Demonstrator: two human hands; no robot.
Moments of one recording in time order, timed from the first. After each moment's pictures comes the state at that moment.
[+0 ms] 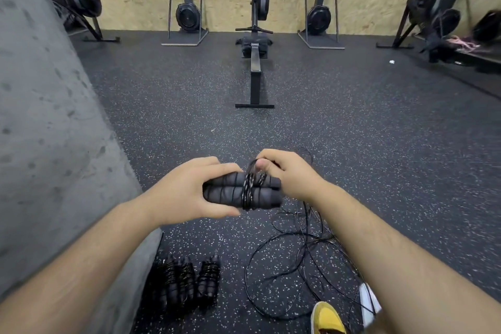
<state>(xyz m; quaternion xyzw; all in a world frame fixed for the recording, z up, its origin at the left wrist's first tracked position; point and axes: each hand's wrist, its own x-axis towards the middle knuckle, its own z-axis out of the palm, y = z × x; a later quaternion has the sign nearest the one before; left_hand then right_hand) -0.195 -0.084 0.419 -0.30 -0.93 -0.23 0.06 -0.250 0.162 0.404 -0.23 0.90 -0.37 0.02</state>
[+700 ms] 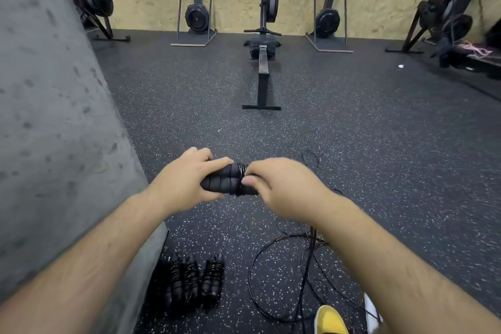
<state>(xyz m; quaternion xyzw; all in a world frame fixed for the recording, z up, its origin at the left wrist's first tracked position) -0.219 -0.110 0.394 -0.21 -0.97 -0.09 0.11 -0.198 0.126 0.446 -0.30 0.94 -0.12 -0.05</state>
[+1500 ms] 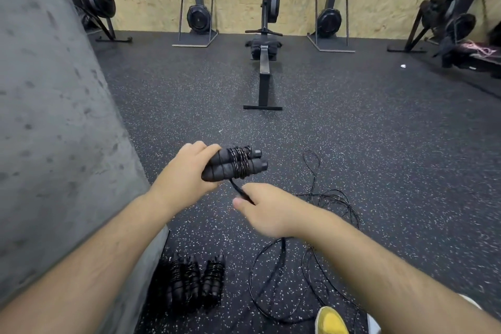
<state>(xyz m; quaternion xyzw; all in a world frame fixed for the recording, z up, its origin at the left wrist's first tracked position) -0.223 -0.101 0.393 -0.15 -0.96 -0.14 0.18 -0.188 0.112 0.421 -0.25 0.92 -0.25 0.17</state>
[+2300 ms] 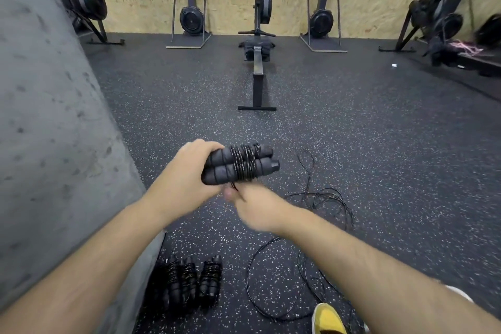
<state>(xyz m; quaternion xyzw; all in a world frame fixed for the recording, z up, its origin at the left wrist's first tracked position) -0.193 -0.080 0.425 -0.18 -0.93 -0.26 0.17 -0.197 0.102 0.401 -0.23 0.92 -0.29 0.15</state>
